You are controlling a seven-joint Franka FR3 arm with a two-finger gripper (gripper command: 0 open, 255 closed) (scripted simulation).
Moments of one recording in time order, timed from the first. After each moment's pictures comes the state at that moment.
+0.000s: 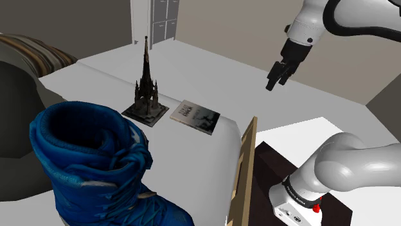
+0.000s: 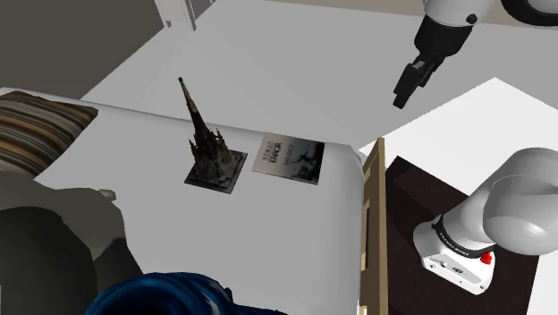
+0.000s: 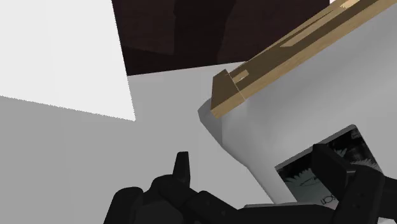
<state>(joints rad) -0.01 -0.82 0.04 -2.38 -0.03 1.55 0.07</state>
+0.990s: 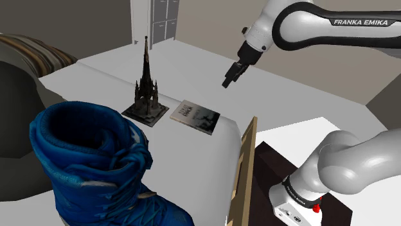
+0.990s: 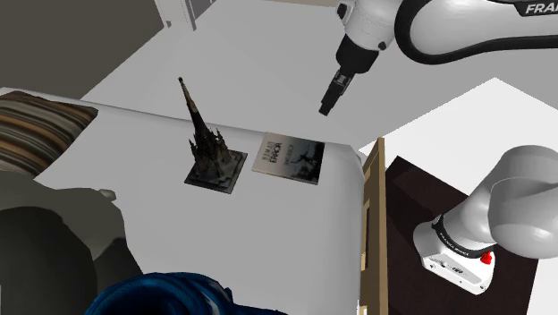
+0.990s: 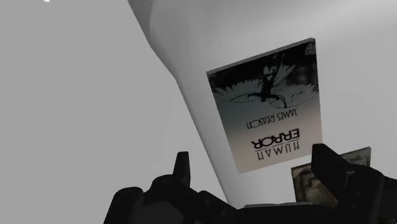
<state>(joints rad) 0.13 -0.54 0.02 -2.39 0.10 2.06 -0.12</state>
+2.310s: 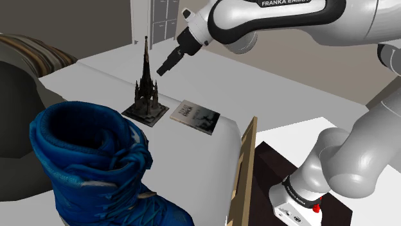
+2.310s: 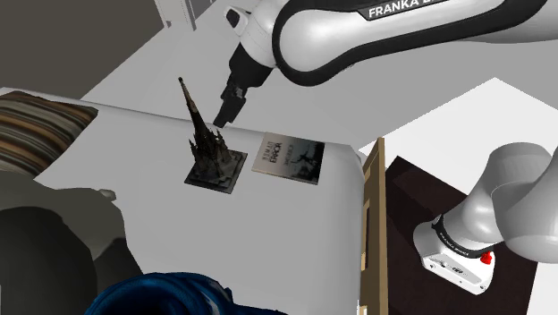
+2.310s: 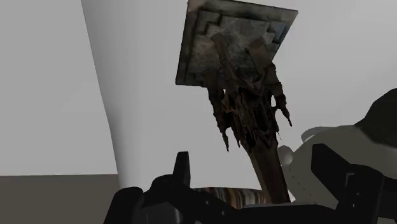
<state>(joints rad) 0.37 -0.07 0.03 -2.05 0.44 2.52 -0.60</state>
